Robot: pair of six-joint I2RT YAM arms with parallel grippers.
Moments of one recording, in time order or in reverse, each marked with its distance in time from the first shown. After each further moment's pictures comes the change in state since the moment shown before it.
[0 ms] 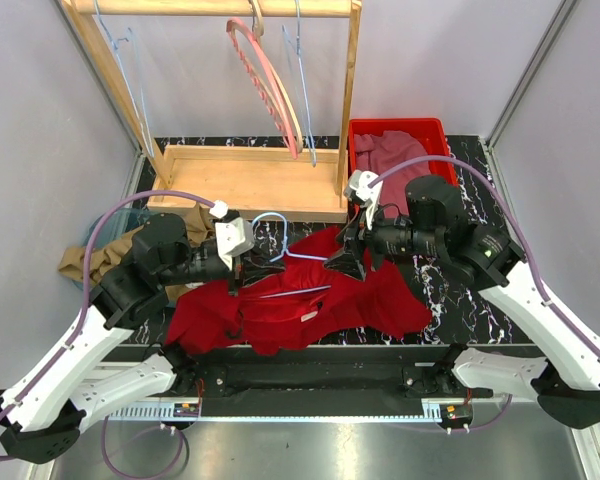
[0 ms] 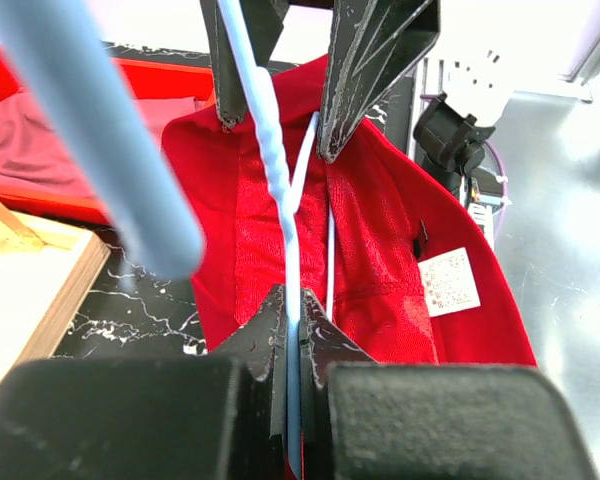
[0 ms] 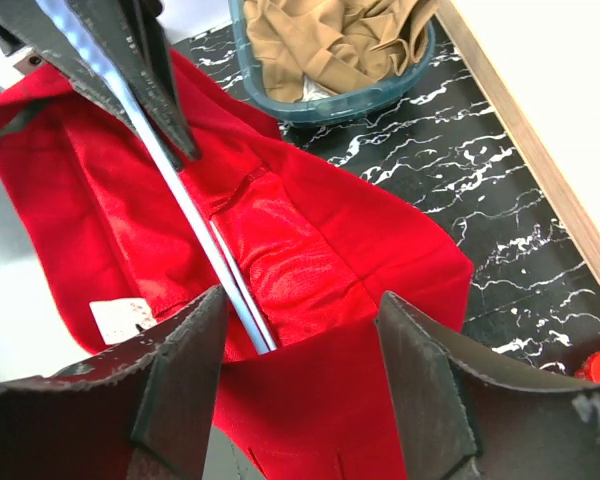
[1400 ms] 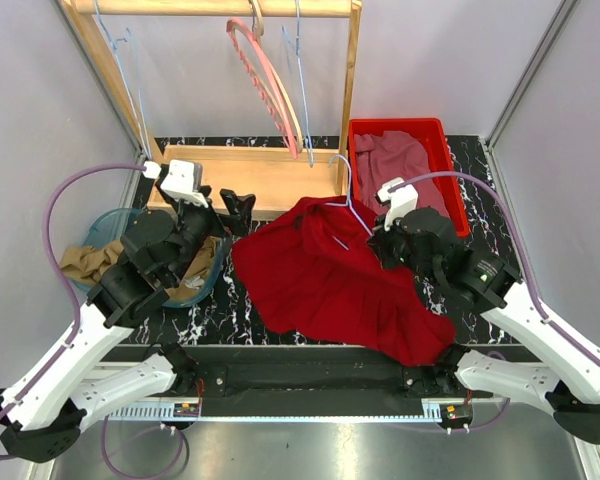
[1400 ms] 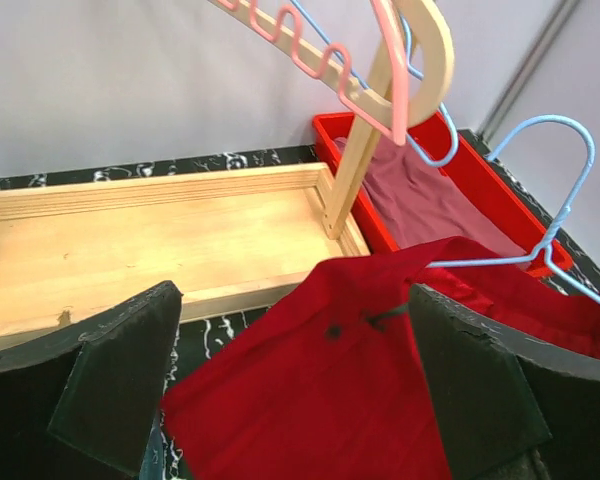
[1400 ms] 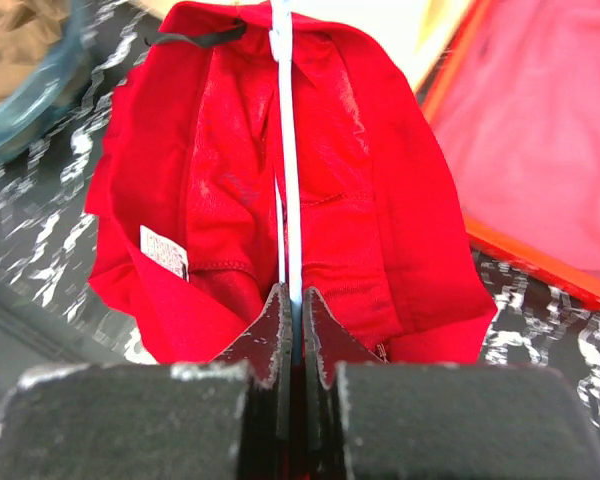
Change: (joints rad) left arm 0.002 0.013 0.011 0.167 -0.990 -0.306; right arm 0.051 -0.146 -0.254 0.022 0.705 0.213
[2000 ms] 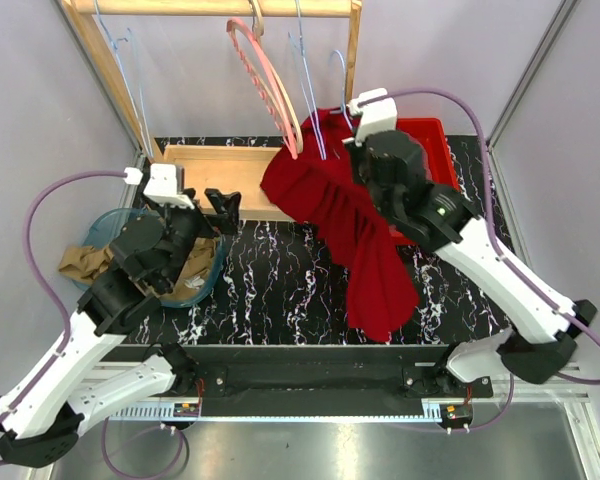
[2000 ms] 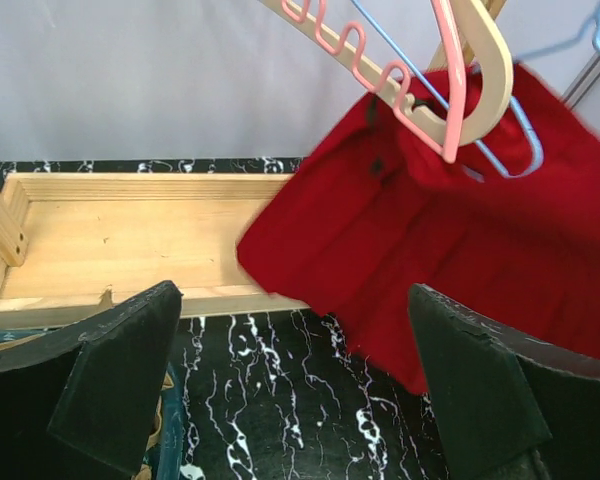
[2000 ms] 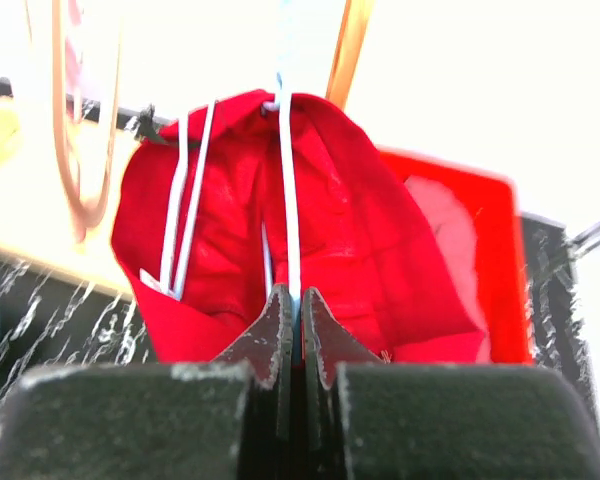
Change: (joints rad) left arm 0.000 -0.041 0.000 -0.031 -0.111 -0.026; right arm 0.000 0.421 0.525 0.170 0.381 -0.179
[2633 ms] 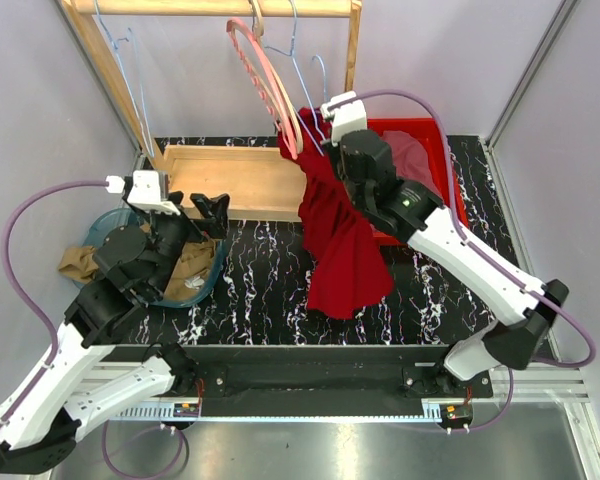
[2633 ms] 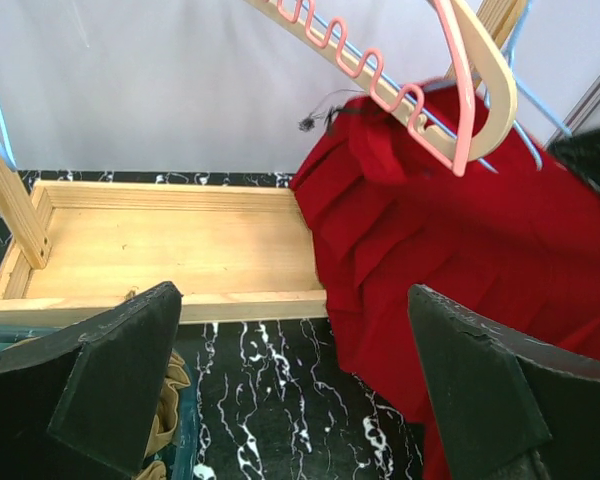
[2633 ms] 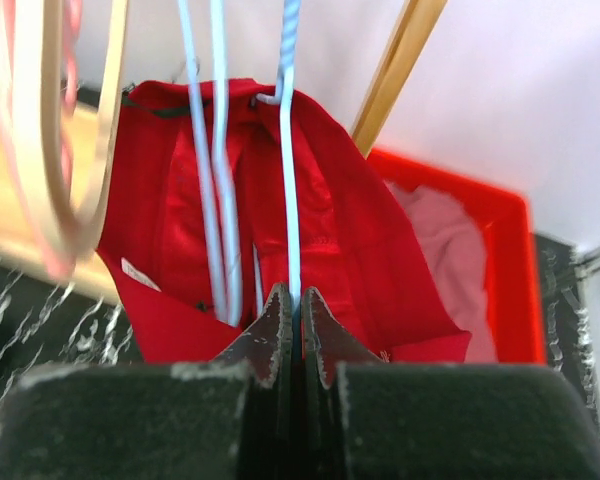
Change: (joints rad) left arm 0.000 -0.063 0.000 -0.025 -0.030 0.011; right arm -0.013 0.146 0.008 0.167 0.011 -0.106
